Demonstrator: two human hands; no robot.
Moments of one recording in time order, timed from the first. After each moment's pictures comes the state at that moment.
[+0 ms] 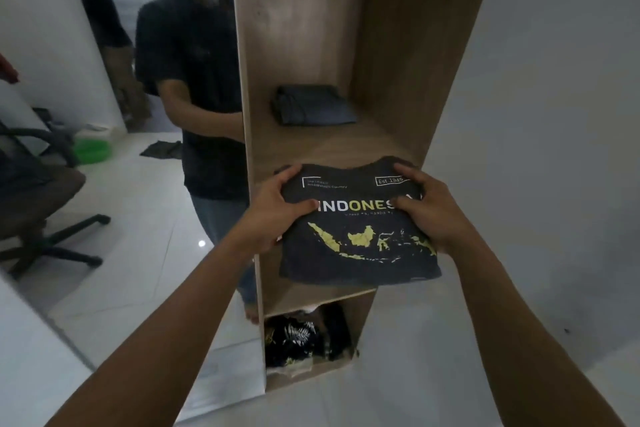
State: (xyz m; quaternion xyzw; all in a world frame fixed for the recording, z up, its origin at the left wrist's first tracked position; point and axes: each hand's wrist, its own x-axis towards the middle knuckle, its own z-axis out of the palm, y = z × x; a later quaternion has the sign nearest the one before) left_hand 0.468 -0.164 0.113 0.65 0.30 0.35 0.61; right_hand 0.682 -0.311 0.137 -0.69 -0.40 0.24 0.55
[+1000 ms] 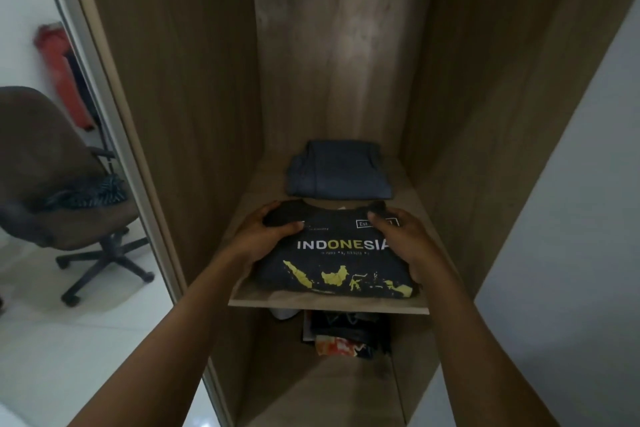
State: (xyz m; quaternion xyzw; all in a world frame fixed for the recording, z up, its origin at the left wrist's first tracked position) left_hand 0.628 0.037 0.126 0.60 0.53 0.32 0.50; right_hand 0.875 -0.041 0.128 -0.66 -0.39 0.38 0.52
